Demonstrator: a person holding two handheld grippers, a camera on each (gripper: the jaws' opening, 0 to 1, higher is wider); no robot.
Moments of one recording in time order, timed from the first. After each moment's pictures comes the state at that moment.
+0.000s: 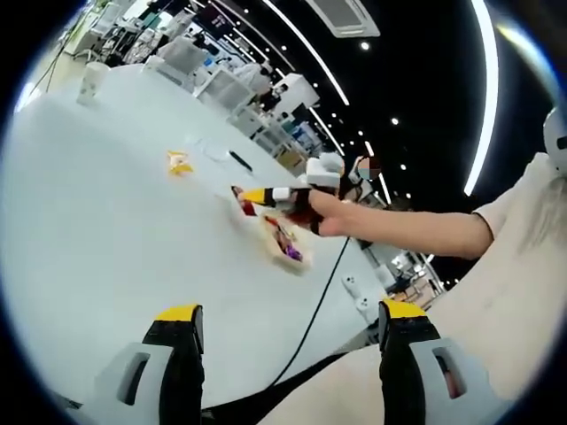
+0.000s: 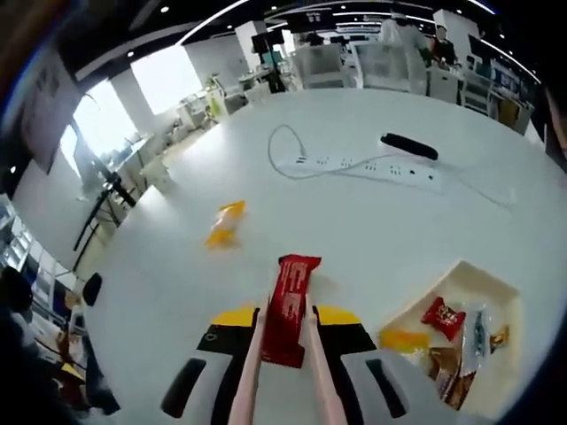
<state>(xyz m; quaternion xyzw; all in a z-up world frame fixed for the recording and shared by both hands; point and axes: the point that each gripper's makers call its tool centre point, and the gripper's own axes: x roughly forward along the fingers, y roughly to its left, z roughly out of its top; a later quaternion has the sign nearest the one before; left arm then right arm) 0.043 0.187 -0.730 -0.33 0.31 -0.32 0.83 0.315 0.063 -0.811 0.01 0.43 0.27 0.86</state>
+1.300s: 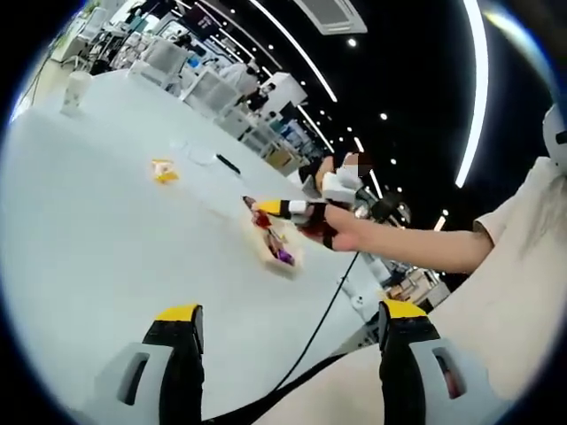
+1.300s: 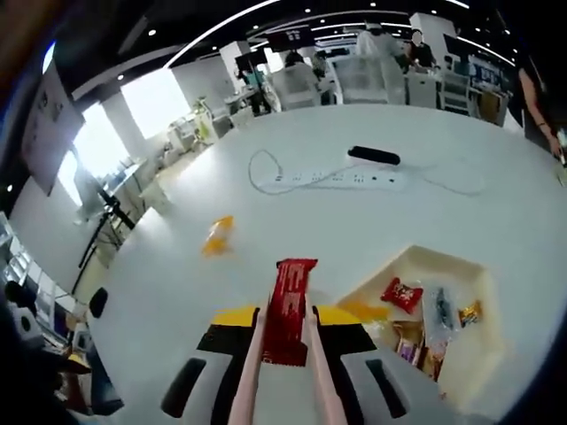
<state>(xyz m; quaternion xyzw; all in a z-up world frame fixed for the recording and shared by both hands) 0.057 0.179 -0.719 -0.32 0.30 -0.34 0.83 0.297 0.015 -0.783 0.05 0.40 0.24 0.88</state>
